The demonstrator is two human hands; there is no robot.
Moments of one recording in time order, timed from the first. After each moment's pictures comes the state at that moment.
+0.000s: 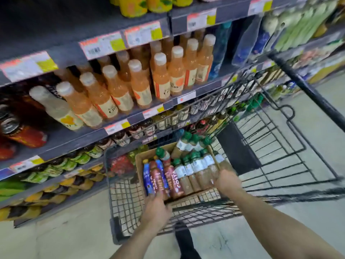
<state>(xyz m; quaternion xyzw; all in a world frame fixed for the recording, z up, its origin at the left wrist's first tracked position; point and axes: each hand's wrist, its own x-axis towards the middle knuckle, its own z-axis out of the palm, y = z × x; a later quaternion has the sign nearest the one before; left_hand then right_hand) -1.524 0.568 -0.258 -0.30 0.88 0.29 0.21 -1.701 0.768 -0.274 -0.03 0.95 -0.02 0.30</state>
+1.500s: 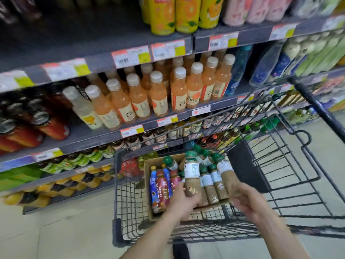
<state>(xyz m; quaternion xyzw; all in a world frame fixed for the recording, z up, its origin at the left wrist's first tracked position) -1.588 0.607 -0.225 -0.37 0.68 0.61 0.17 -1.706 0.802 -0.216 0.28 0.64 -0.62 0.36</state>
